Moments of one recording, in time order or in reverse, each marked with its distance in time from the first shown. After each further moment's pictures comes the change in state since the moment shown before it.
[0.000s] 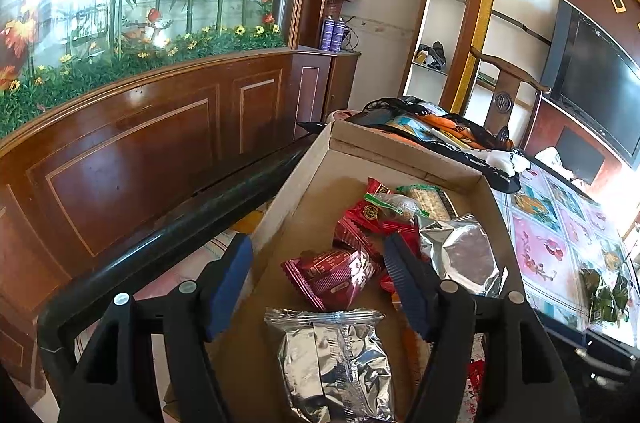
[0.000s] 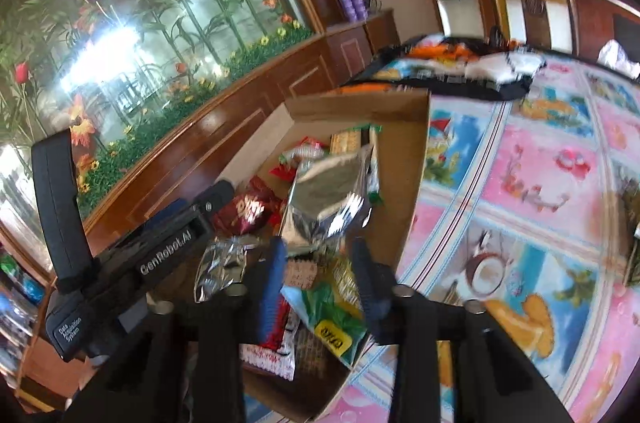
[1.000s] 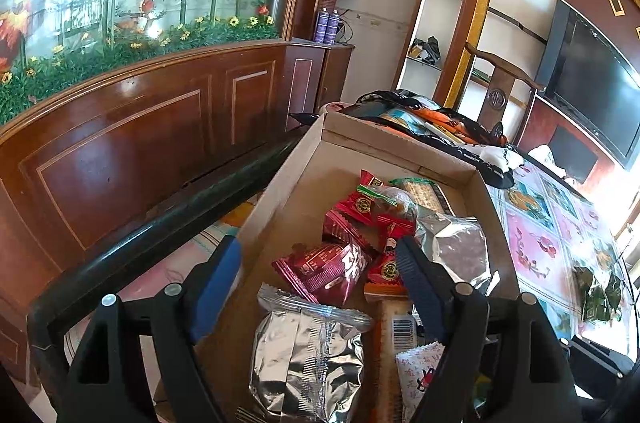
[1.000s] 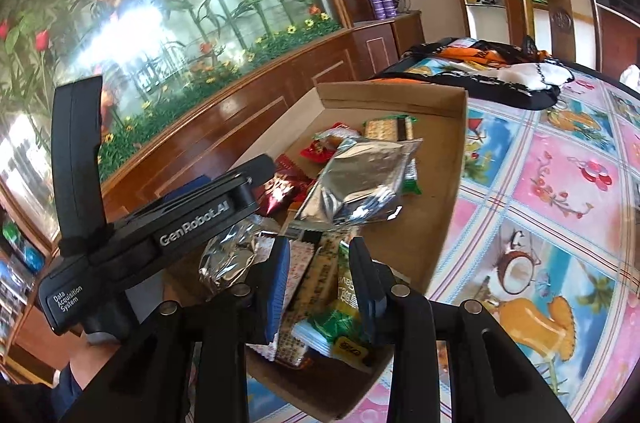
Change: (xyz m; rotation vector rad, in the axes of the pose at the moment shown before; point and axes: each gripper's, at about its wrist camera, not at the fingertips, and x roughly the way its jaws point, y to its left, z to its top) left arm 0.005 -0.004 -0.001 -0.008 0.031 -0.030; right arm 0.006 0.017 -0.009 -0.096 0.004 0.034
